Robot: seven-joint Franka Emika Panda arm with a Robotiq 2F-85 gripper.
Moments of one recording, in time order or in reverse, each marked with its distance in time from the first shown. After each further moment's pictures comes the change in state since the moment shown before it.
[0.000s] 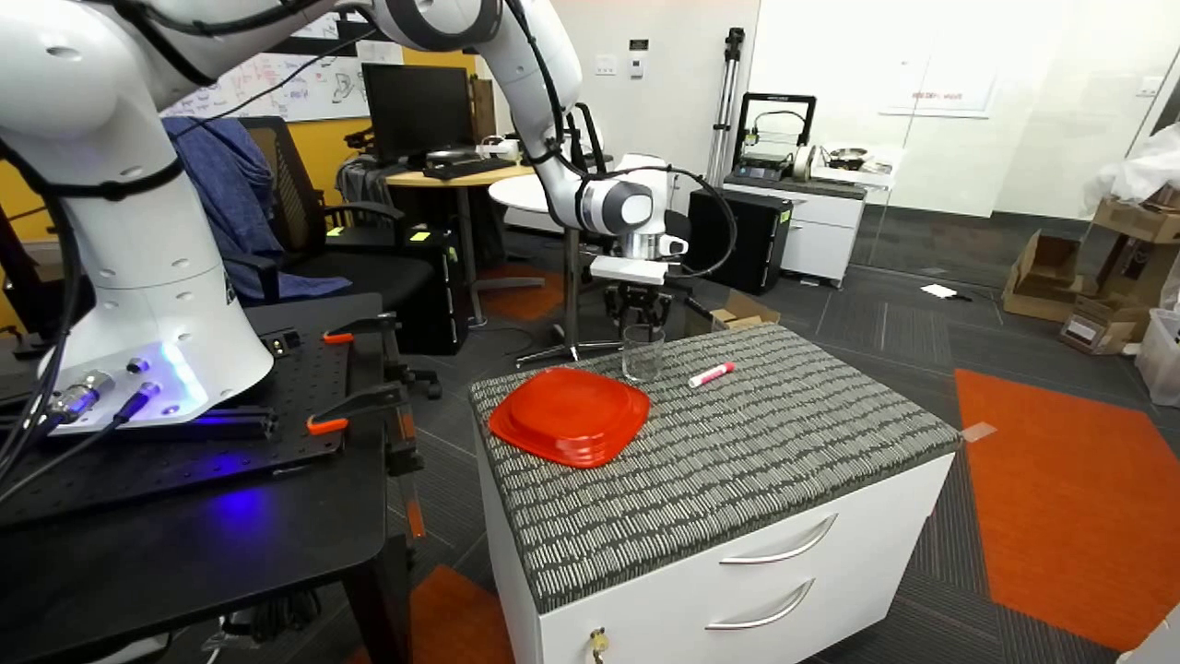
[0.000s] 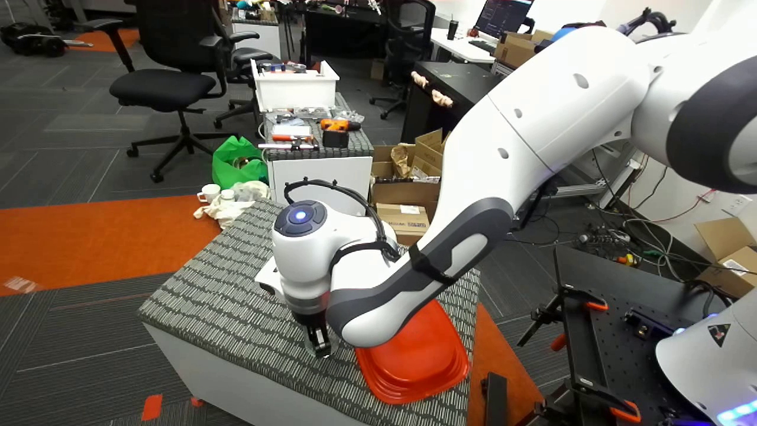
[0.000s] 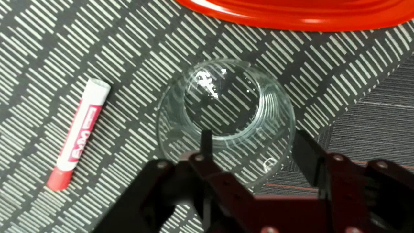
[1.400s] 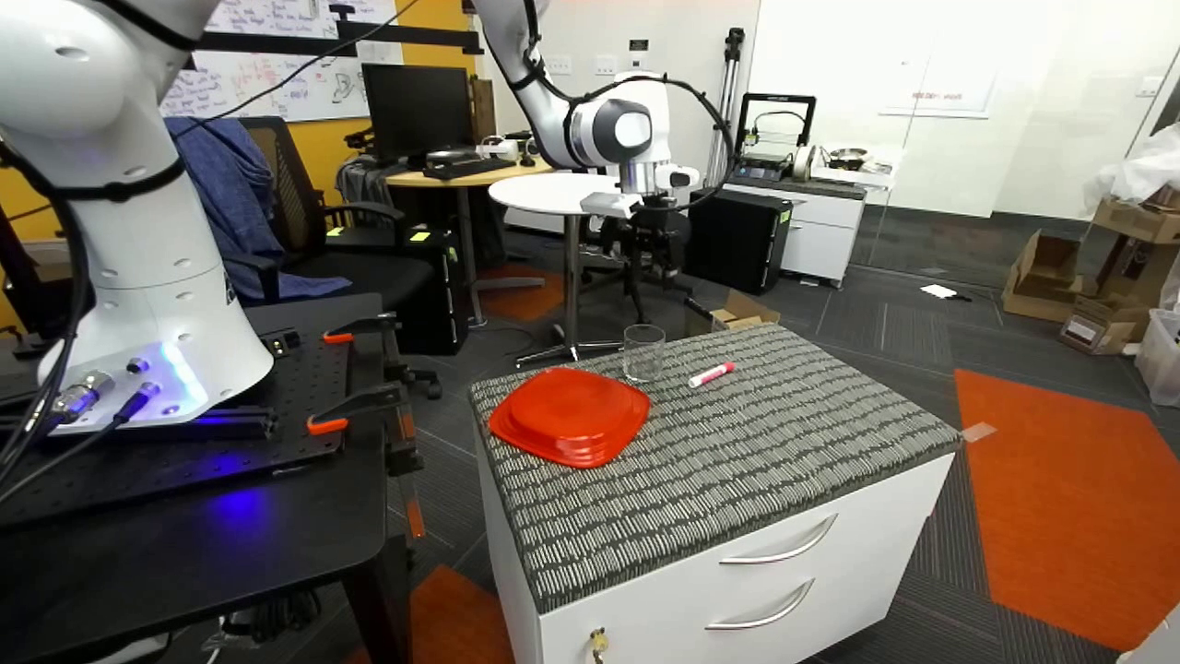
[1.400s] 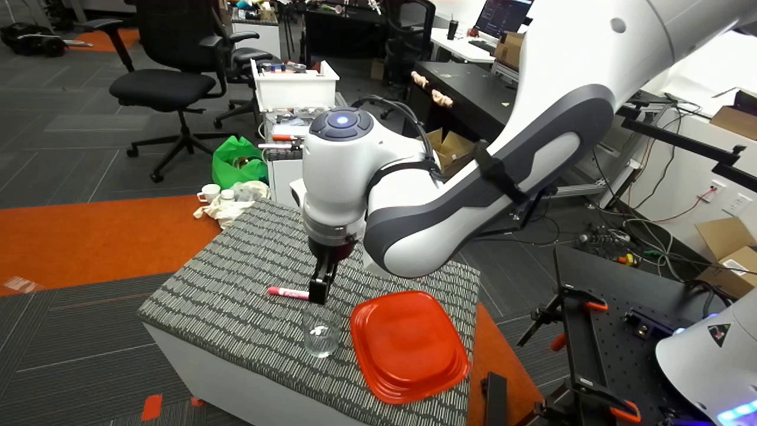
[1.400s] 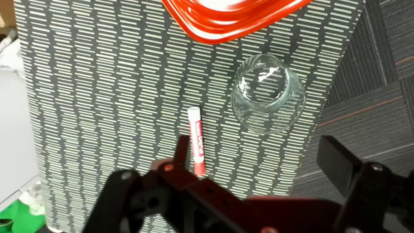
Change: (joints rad) arm 0.036 -0.362 -0.101 -0.312 0.008 0.056 0.536
